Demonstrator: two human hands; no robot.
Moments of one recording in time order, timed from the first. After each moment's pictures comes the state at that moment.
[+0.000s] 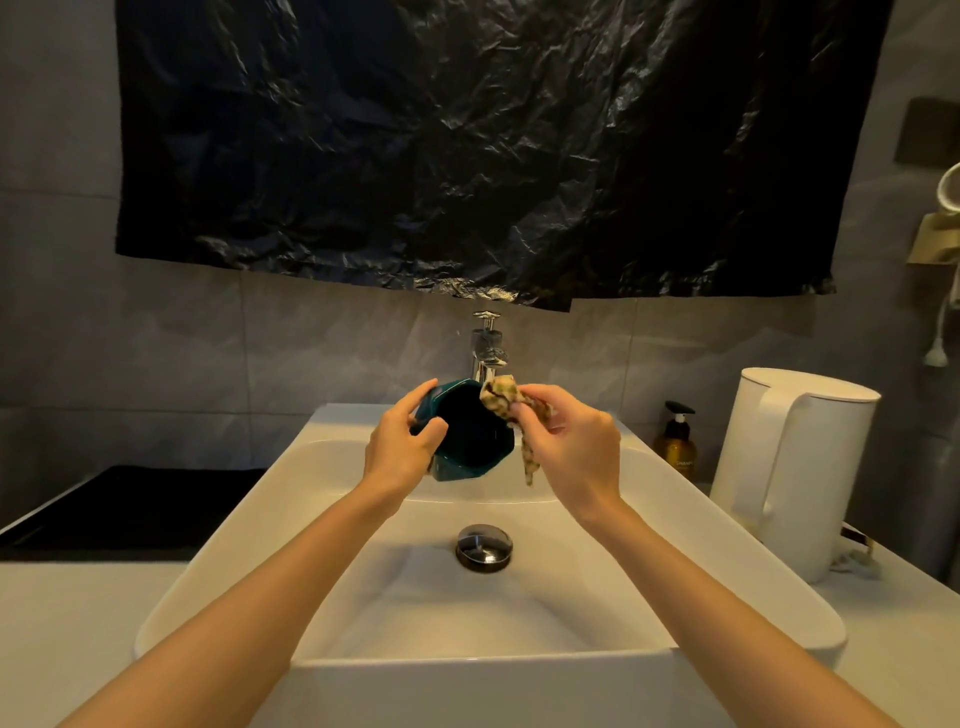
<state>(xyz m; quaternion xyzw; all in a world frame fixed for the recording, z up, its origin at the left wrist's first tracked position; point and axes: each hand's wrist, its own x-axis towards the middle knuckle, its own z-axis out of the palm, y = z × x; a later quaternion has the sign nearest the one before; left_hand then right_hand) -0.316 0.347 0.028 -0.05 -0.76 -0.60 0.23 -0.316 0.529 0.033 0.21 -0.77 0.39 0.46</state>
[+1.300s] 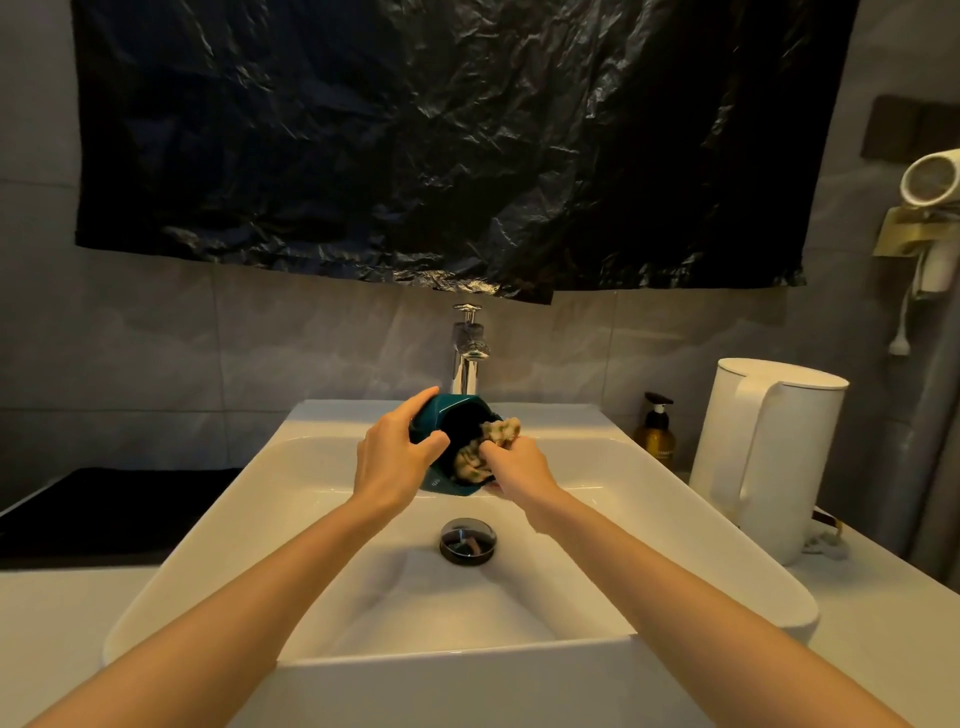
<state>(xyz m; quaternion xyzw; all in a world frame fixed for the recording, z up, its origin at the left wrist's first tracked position) -0.306 0.360 0.021 -0.08 -0.83 -0.45 0.31 -0.333 0.500 0.010 0.02 -0.79 0.62 0.05</state>
